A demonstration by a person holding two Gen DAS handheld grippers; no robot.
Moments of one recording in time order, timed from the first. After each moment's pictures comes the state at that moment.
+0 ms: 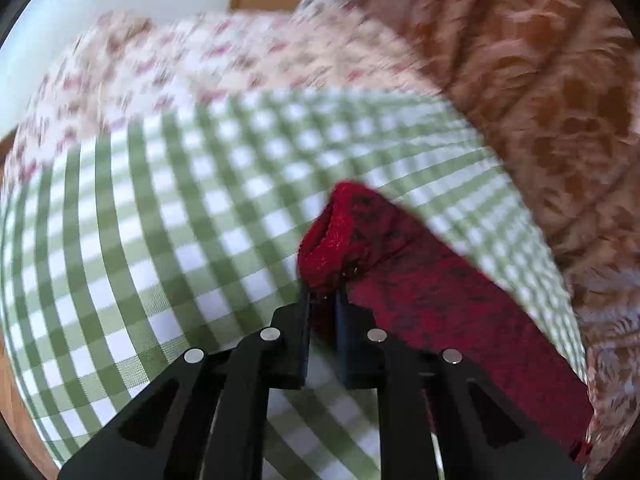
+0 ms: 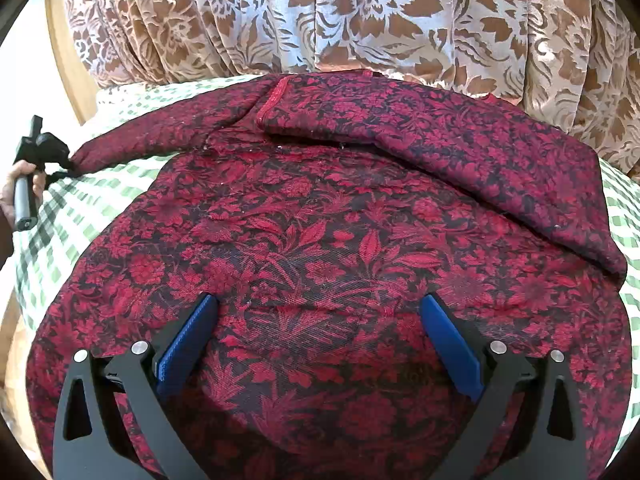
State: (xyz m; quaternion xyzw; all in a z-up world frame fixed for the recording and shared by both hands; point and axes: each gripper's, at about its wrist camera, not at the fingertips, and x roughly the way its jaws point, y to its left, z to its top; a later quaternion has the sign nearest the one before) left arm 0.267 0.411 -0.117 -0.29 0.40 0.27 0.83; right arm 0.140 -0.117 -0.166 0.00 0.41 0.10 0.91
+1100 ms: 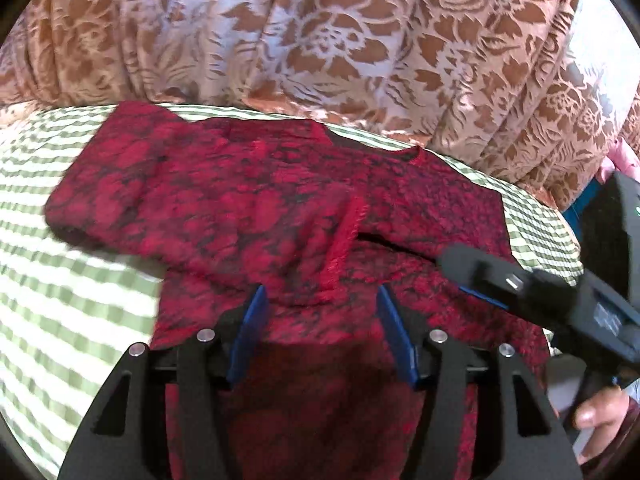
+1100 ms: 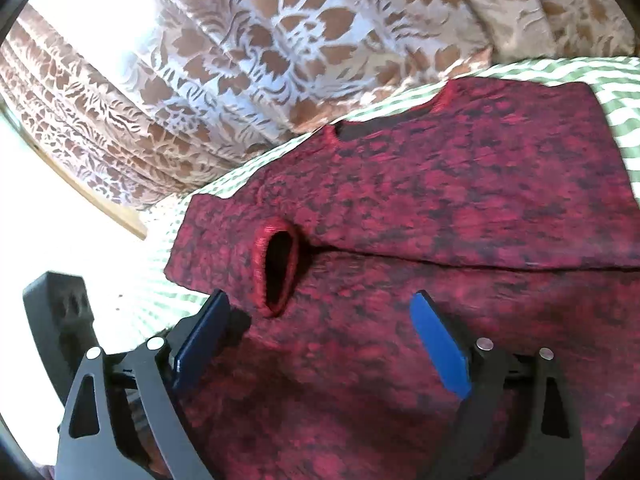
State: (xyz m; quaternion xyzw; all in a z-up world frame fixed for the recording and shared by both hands) left arm 0.191 0.012 -0.080 -0.06 0.43 -0.15 0.89; right arm 0.191 -0.201 -0.131 0.26 0.40 0.17 0.86
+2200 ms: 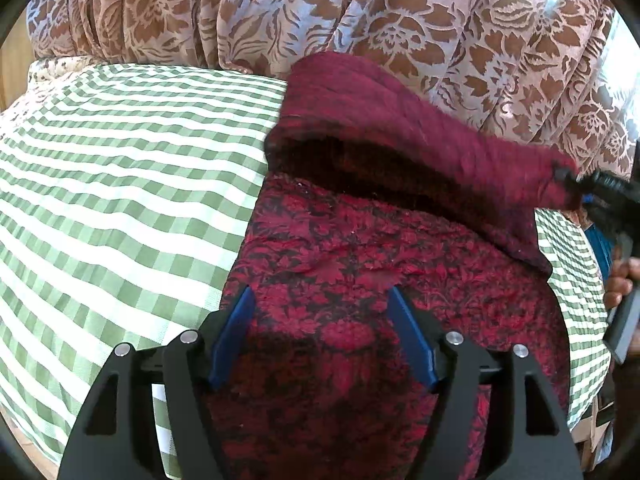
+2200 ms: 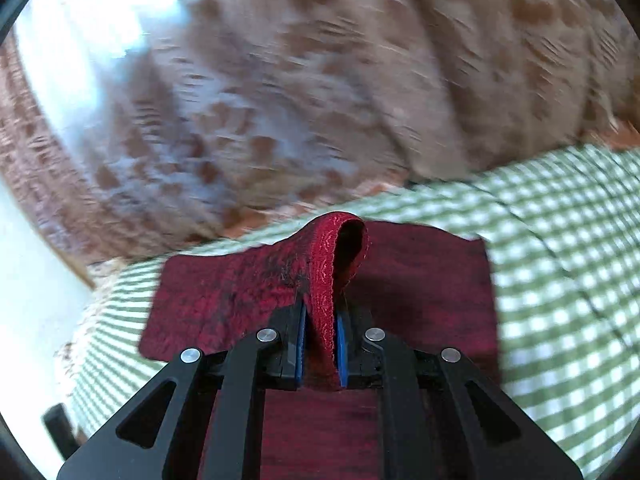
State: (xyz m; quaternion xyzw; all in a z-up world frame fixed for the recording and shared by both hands) left arm 0.155 0.060 -0.112 -0.09 0.45 -0.09 0.89; right arm 0.204 -0.315 -0.069 0.21 0.33 0.03 0.92
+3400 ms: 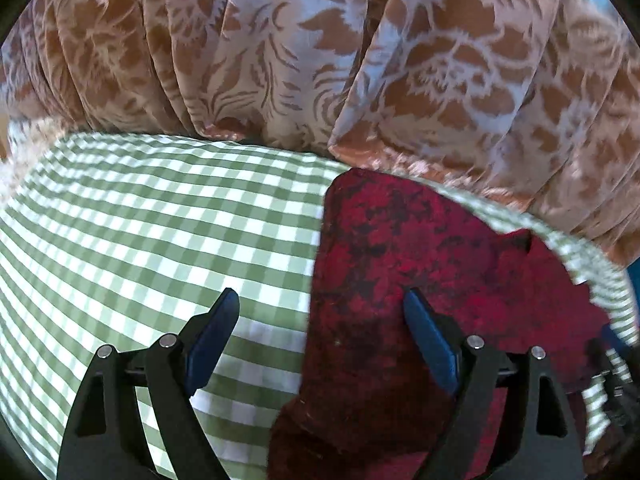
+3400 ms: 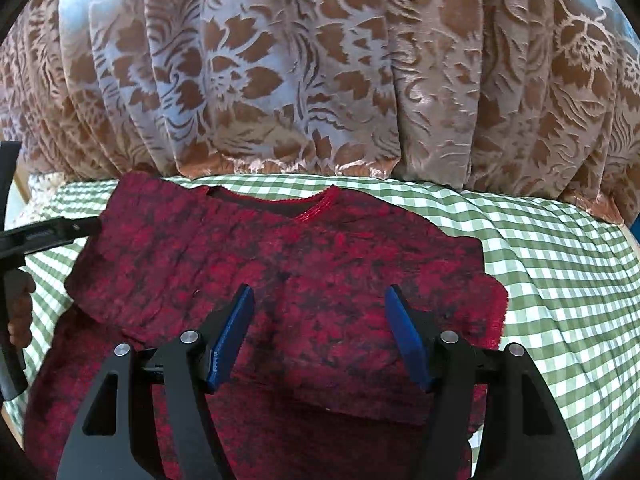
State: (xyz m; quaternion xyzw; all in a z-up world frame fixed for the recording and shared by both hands) left arm 0.339 0.041 -0.096 -0.03 0.44 -0.05 0.90; right arm 0.220 -0.242 -0.102 0.02 0.35 -0.02 0.94
